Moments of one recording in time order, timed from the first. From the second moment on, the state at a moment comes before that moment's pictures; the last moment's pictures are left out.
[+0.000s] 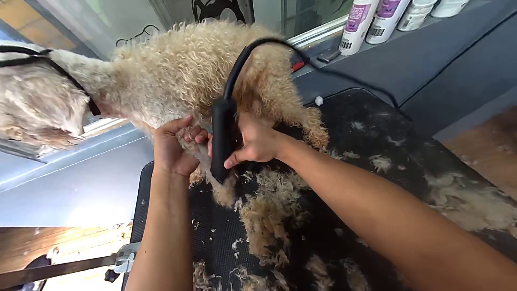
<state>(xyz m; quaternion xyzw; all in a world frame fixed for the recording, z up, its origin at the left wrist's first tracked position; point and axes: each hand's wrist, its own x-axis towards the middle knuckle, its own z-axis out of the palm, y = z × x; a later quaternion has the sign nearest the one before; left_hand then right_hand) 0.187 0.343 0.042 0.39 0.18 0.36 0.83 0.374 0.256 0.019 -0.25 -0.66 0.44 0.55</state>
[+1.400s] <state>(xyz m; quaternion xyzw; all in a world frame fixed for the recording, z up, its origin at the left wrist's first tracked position) 0.171 0.353 0.044 0.35 0.09 0.31 0.88 0.382 0.283 -0.013 -0.20 -0.51 0.56 0.62</state>
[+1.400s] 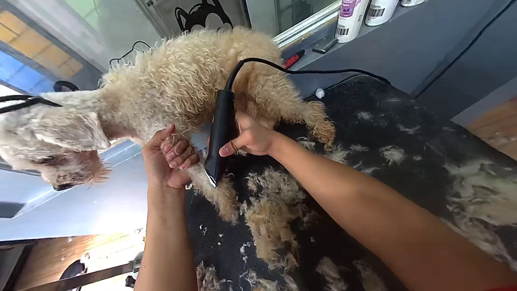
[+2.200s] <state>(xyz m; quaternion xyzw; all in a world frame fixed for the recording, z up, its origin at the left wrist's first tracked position) 0.170 0.363 0.053 0.35 0.07 0.31 0.88 0.381 0.282 0.012 -0.19 -0.53 0.45 0.69</state>
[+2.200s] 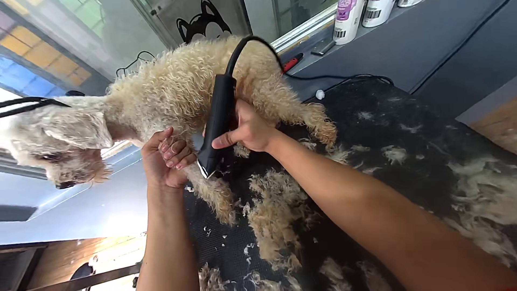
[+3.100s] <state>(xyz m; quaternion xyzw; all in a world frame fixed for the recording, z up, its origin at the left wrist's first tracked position) 0.173 0.374 0.042 0.36 0.09 0.32 0.87 0.366 0.216 0.003 -0.38 -0.60 0.45 0.53</state>
